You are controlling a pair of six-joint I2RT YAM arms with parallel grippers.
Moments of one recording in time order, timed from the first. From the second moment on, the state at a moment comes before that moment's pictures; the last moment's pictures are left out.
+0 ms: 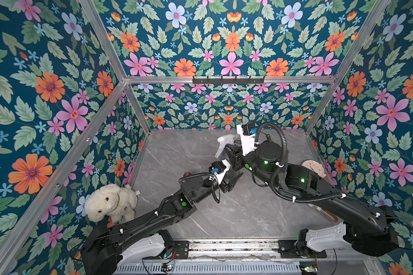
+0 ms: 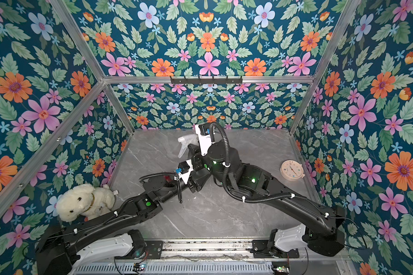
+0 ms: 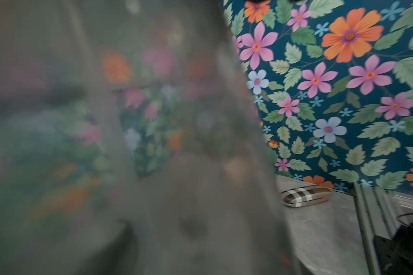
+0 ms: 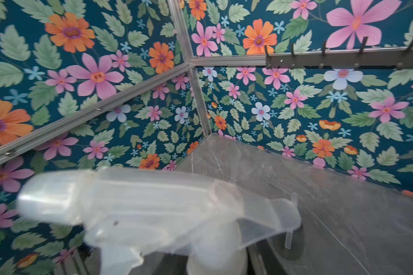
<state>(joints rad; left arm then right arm) -0.98 1.05 0.65 0.50 0.00 0.09 1.12 1.36 1.59 -0.41 0.46 0.29</state>
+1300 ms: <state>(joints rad) -0.80 1.02 0.66 0.59 0.79 -0.07 0.84 1.20 1.60 -0.48 -0.45 0.19</state>
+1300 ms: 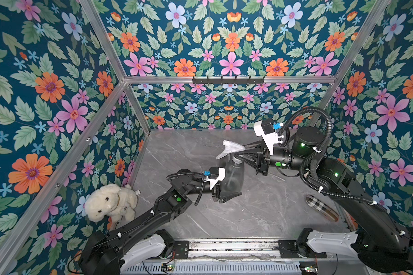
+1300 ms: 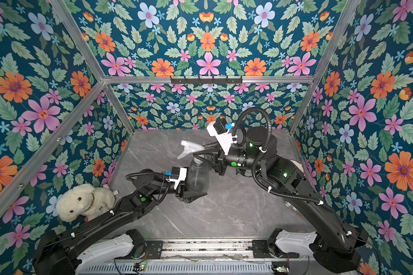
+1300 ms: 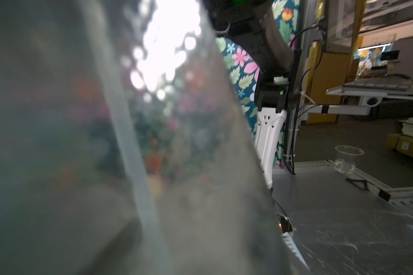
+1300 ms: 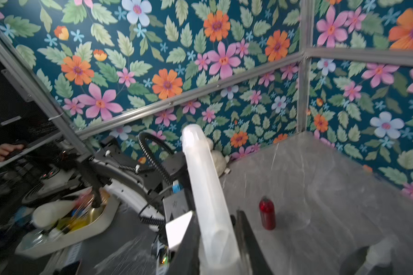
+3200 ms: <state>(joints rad) -0.96 0.94 0.54 0.55 -0.06 0.06 0.75 1.06 1.04 -0.23 0.25 0.30</state>
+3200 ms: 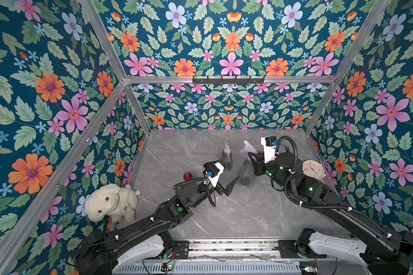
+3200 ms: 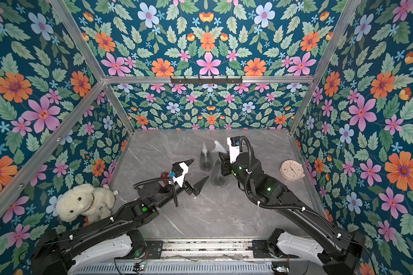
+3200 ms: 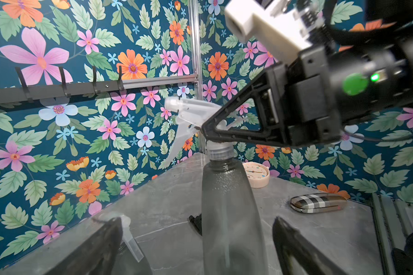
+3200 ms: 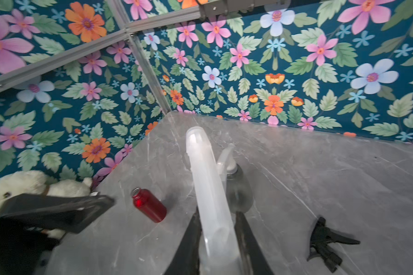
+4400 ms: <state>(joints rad) -0.96 0.66 0.45 0.46 -0.27 0.03 0.55 1.69 0.90 0.63 0.27 0.10</state>
